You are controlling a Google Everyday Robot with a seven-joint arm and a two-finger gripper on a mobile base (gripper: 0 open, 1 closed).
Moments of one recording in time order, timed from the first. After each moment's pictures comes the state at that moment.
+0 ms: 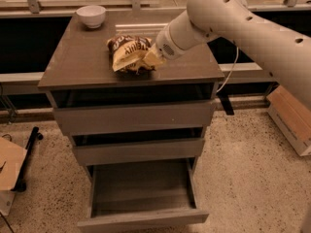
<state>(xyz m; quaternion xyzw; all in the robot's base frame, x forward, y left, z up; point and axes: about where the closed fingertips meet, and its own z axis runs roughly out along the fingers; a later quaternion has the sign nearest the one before) 0.696 0.004 0.884 -0.50 0.77 0.11 0.38</state>
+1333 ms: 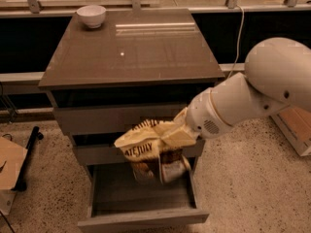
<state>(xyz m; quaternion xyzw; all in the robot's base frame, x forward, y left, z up) 0.444 -0.040 0.836 -0.54 0.76 0.23 0.27</state>
